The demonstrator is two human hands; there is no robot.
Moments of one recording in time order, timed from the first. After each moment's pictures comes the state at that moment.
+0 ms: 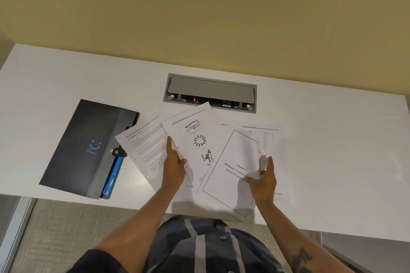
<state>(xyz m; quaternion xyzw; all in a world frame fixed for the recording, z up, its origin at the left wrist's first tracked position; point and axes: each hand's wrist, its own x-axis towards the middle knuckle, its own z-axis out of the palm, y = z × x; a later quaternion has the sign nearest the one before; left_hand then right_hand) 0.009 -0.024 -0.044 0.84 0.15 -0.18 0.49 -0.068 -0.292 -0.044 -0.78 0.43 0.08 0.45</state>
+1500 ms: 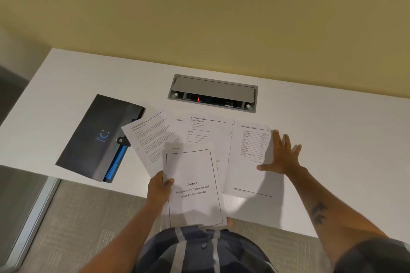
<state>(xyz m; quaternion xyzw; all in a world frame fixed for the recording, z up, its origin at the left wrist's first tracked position) -0.083 -0.009 -0.042 0.81 0.32 -0.23 0.42 -0.005 -0.413 -0.014 -0.94 0.09 0.32 0.05</state>
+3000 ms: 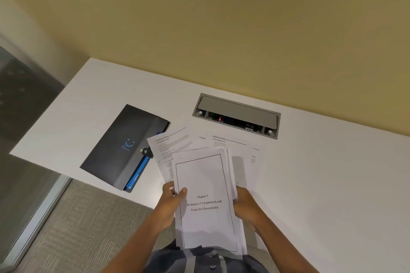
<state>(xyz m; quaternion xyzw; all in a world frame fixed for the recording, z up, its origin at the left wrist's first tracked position) -0.076 0.037 -0.012 0.60 0.36 -0.28 0.66 -0.062 -0.229 -0.005 -0.71 0.12 0.37 0.58</state>
